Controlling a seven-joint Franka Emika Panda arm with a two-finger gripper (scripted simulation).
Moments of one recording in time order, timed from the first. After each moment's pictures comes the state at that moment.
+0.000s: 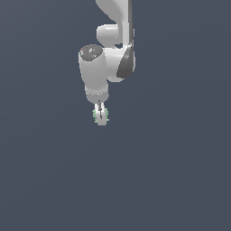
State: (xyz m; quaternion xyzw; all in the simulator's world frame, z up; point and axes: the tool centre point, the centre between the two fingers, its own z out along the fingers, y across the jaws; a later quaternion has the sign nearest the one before) arm -0.054 -0.071 0.171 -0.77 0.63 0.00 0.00
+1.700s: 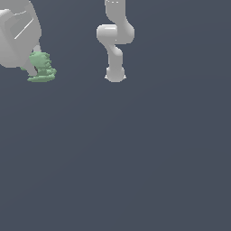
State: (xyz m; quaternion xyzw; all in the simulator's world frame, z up) arm -0.004 -0.213 0.446 -0.77 0.63 0.00 0.00
